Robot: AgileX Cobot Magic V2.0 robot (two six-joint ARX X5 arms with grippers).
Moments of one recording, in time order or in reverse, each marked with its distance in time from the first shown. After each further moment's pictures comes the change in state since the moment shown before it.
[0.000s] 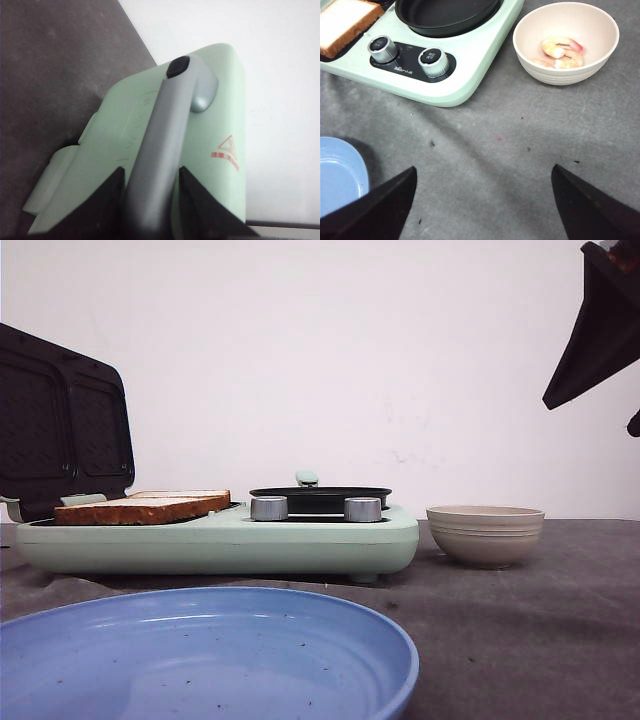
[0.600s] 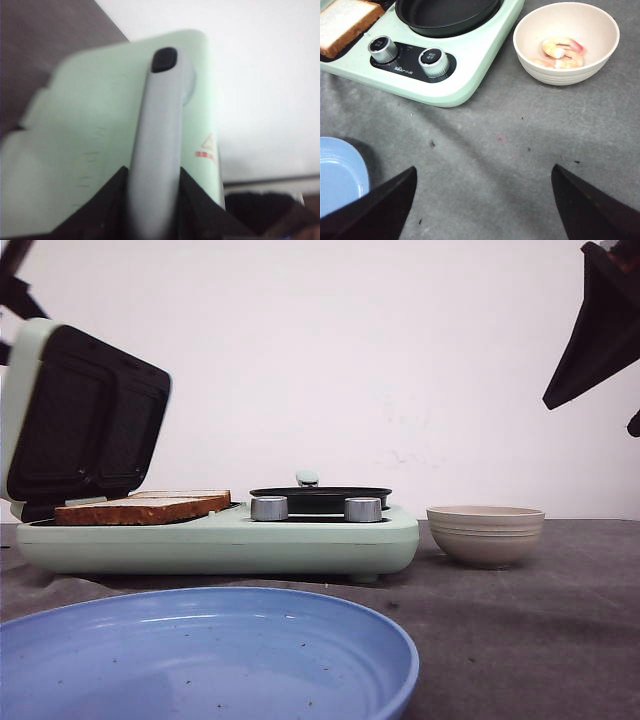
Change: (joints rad) left arm -0.180 -0.008 0.014 0.014 0.007 0.086; right arm 0.000 0.000 0.000 0.000 0.000 0.000
